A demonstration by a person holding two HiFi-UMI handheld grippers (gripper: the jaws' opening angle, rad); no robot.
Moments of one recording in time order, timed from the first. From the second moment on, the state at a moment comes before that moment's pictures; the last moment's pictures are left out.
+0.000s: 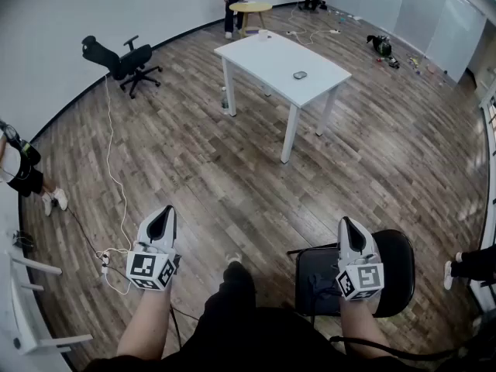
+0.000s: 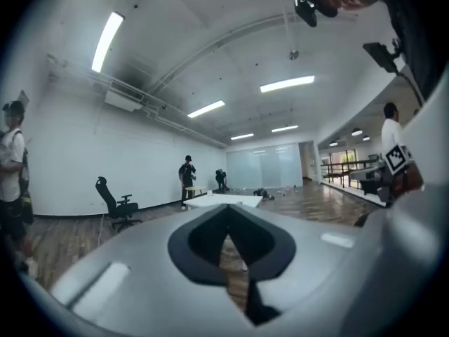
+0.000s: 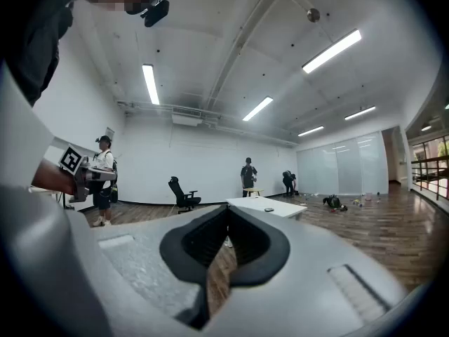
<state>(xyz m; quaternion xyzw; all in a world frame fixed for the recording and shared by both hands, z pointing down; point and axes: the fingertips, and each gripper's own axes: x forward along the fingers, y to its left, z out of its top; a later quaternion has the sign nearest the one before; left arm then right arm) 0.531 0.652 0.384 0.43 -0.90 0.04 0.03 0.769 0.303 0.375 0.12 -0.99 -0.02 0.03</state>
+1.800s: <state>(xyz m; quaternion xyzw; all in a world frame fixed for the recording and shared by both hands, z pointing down) -0.011 0.418 0.346 0.44 -0.89 0.04 0.03 0.222 0.093 0.372 0.11 -0.99 -0.01 0.06</state>
